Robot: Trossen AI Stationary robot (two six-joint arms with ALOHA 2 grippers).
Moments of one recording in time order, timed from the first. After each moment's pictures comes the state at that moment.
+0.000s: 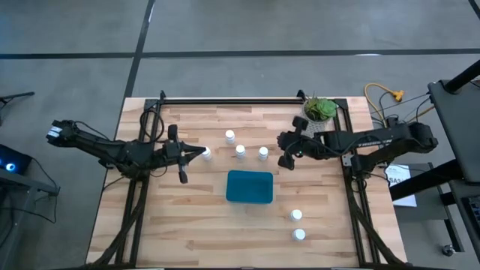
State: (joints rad) left arm -0.31 0.77 0.63 0.09 -0.59 0.11; right arm 0.02 1.27 0.90 -0.47 0.58 0.03
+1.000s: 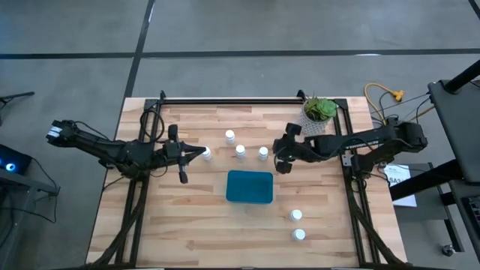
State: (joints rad) left arm -0.31 0.77 0.63 0.10 -0.59 0.11; right arm 0.00 1.40 0.85 -0.42 0.51 -0.01
